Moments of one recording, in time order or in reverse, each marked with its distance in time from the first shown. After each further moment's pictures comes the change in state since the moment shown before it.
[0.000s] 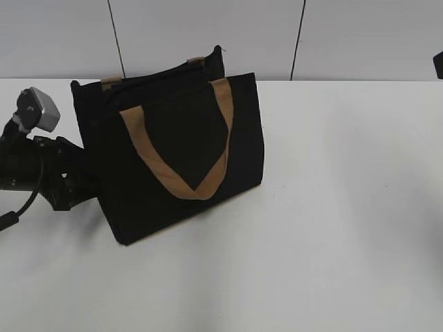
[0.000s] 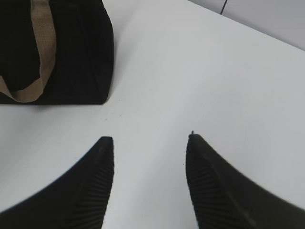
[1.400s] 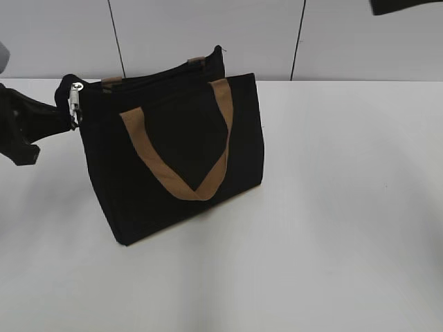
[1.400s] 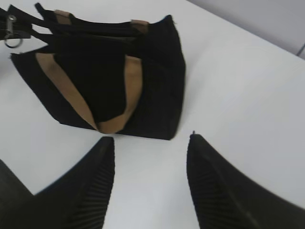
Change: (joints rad) left arm 0.000 -0.377 0.031 0.082 -0.223 -0.227; right arm 0.159 0.173 -0.304 0.059 0.163 0.069
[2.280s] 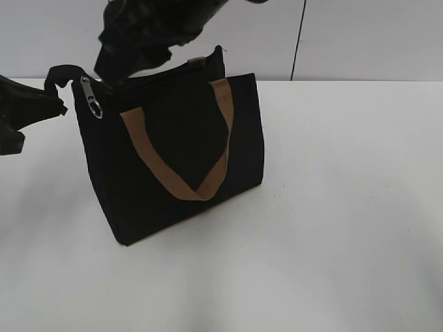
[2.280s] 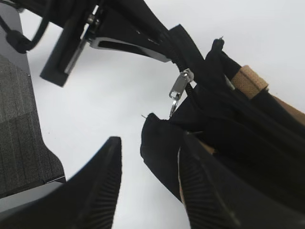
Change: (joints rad) left arm 0.000 -0.137 0.021 0.056 0.002 -0.110; right arm 0.519 0.605 -0.477 0.002 -0.005 -0.033
